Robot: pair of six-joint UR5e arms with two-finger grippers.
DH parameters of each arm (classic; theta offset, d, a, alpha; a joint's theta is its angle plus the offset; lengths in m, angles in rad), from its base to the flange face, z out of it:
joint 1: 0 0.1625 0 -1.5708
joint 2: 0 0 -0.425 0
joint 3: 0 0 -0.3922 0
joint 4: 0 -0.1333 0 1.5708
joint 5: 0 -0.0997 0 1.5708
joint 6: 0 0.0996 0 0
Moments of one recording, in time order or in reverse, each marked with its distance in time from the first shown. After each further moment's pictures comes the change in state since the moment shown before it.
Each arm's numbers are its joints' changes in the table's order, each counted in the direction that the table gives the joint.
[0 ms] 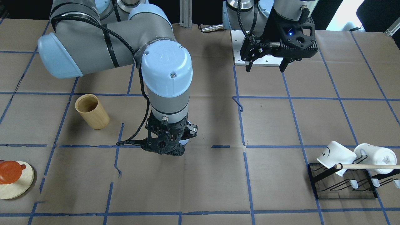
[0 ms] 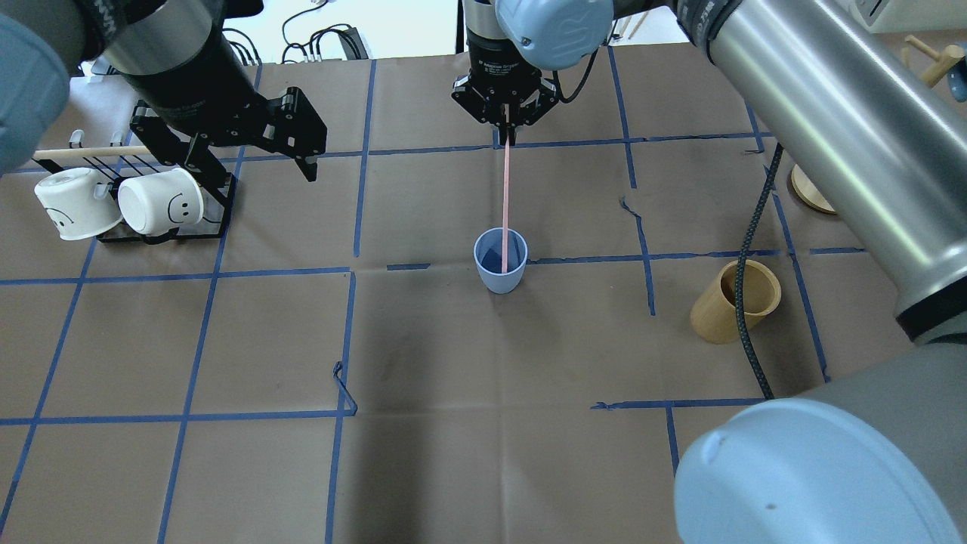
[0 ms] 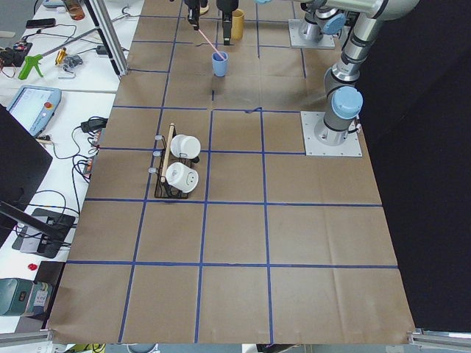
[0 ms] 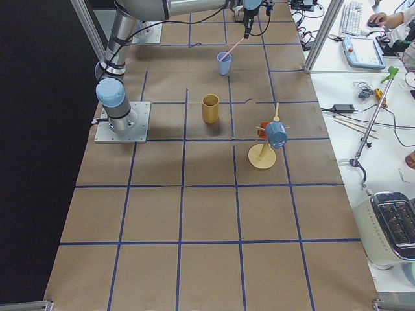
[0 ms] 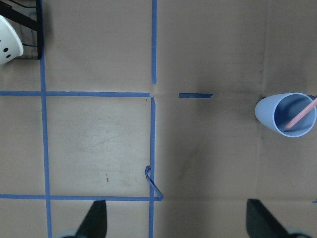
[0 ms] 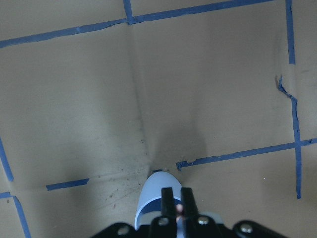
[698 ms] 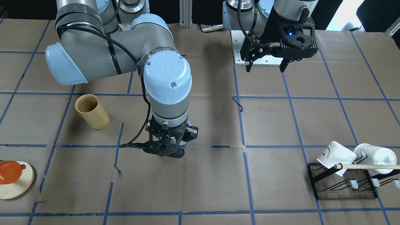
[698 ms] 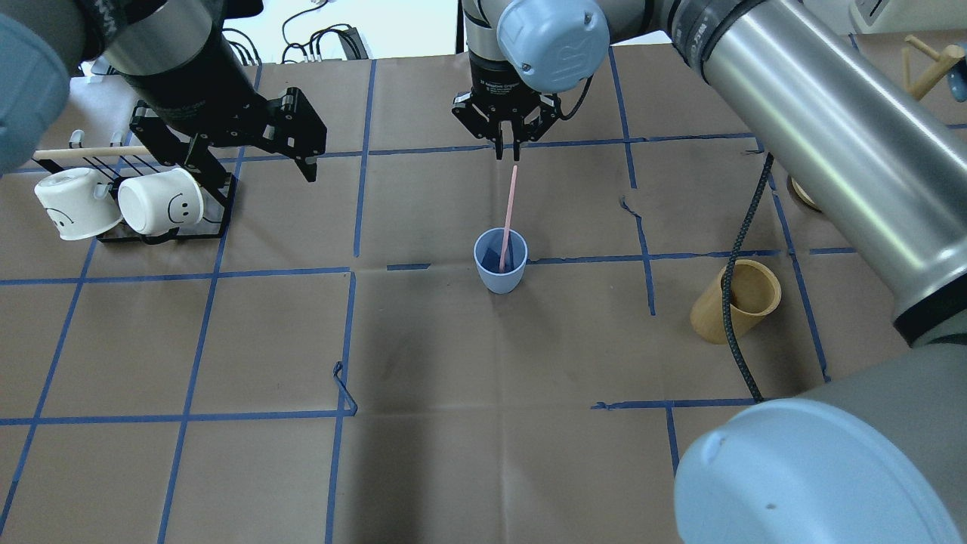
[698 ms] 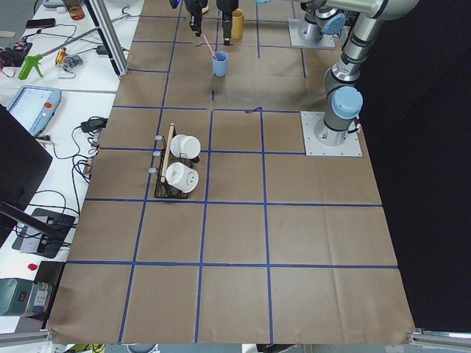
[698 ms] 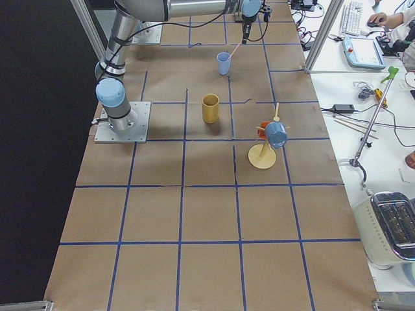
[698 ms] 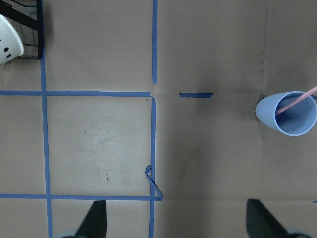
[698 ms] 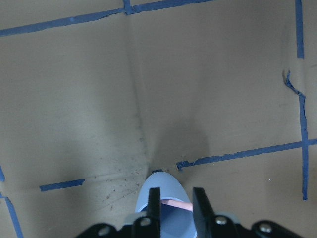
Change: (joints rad) left arm 0.000 0.000 0.000 0.002 -0.001 0.003; right arm -0.002 0.002 -0.039 0.028 -0.004 -0.003
